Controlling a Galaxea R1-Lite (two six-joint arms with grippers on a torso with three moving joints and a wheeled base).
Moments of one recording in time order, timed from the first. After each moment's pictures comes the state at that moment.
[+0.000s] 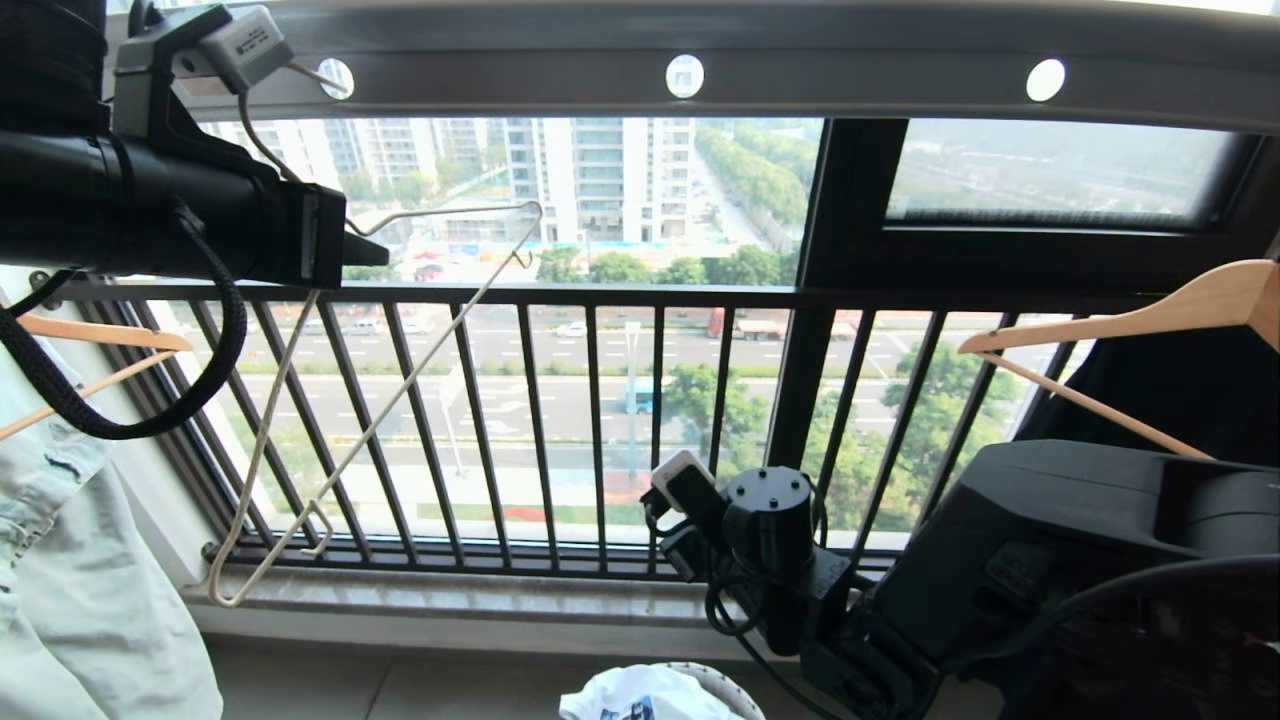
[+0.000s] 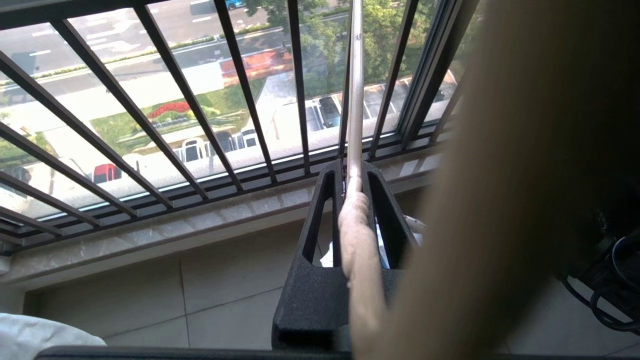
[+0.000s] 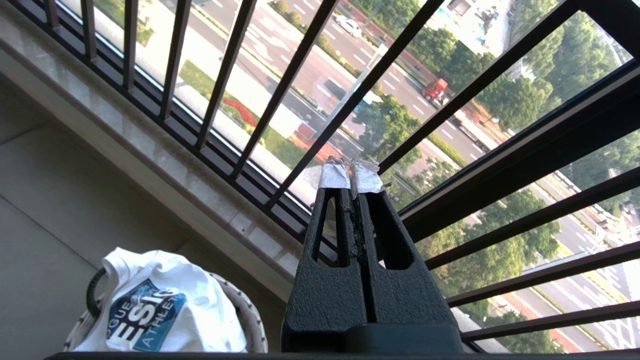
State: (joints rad) left arm -0.27 1.50 -1.57 0.42 -0.08 0.03; right arm 0.71 2.29 -0.92 -1.17 -0.38 -0.42
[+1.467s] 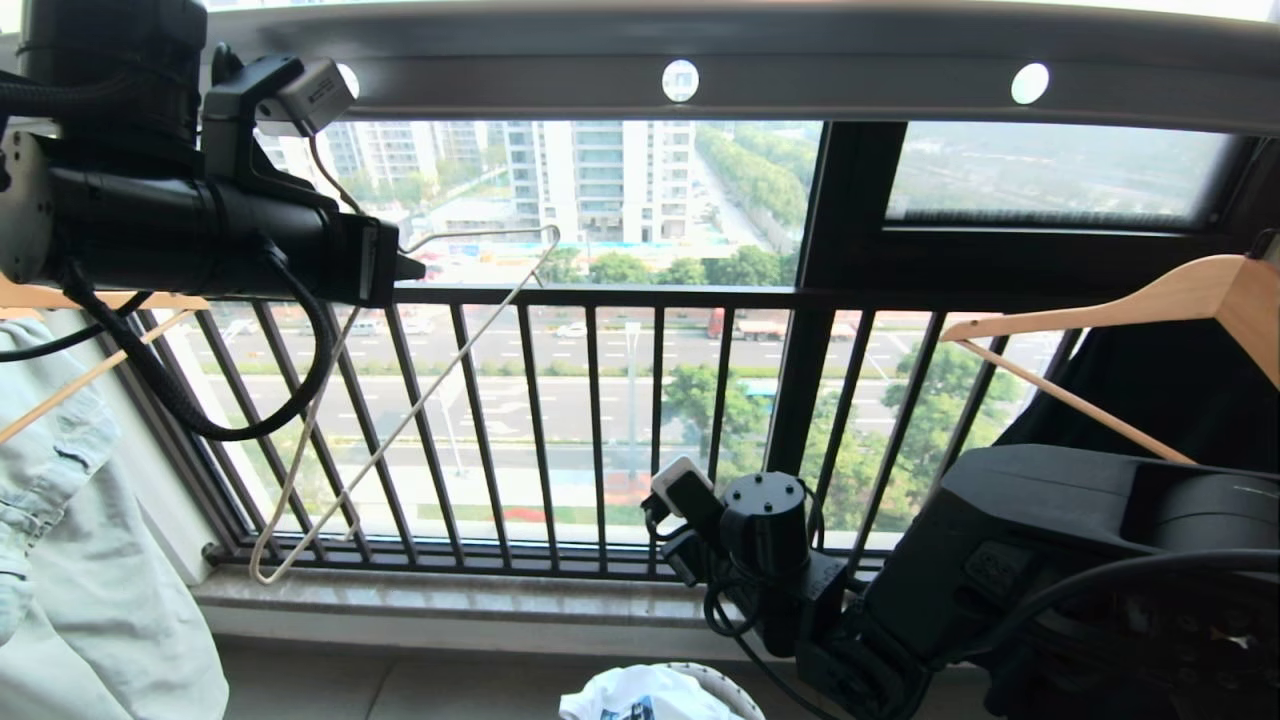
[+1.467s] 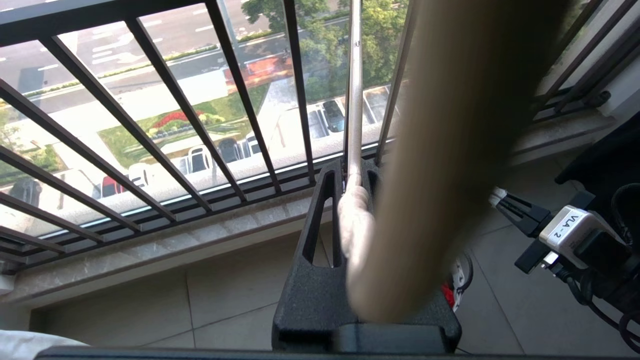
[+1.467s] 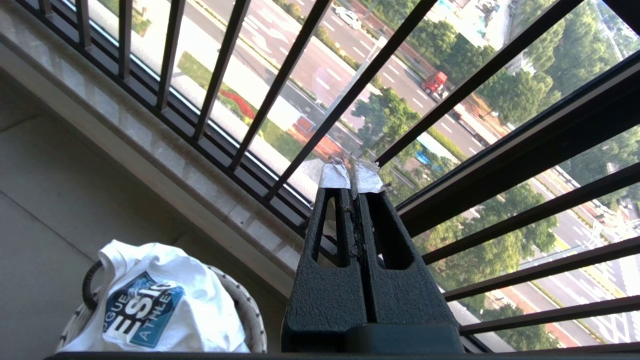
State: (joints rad) left arm -0.28 1.58 -1.52 0.31 -0.08 0.06; right arm 0.70 2.32 -0.93 -1.17 -0.38 -0.42
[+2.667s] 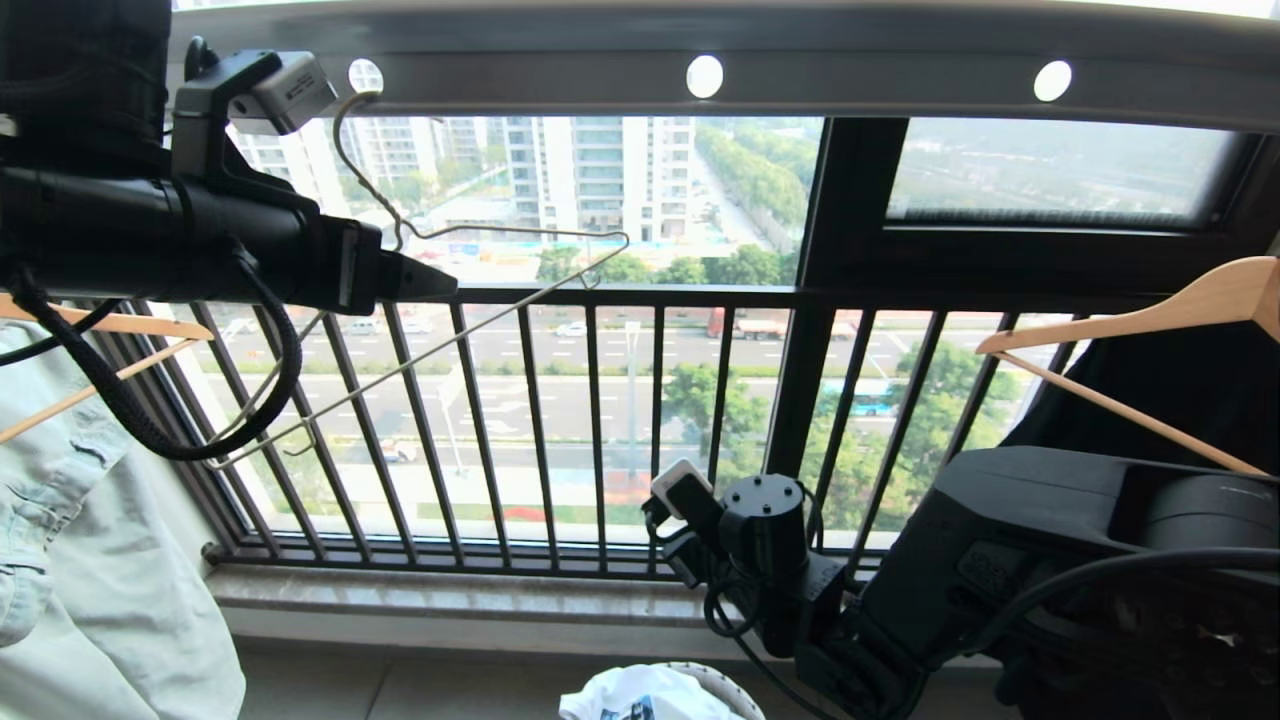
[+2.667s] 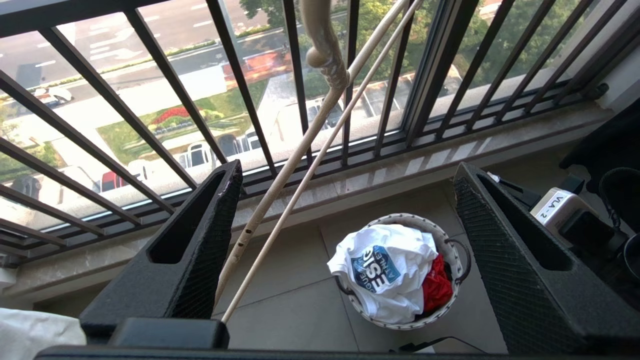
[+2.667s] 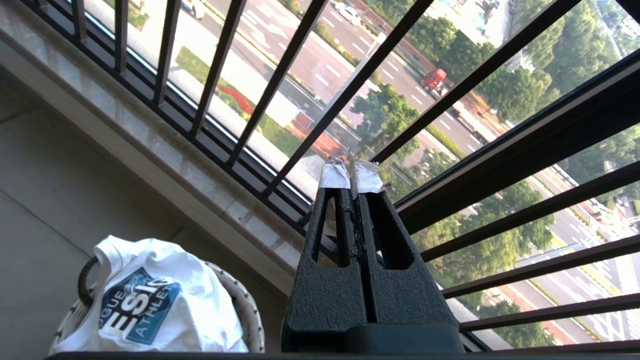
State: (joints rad) left arm -0.28 1.52 -1.49 0.32 -0.08 0.06; right arm 0.69 2.34 -0.94 -1.17 -0.38 -0.43
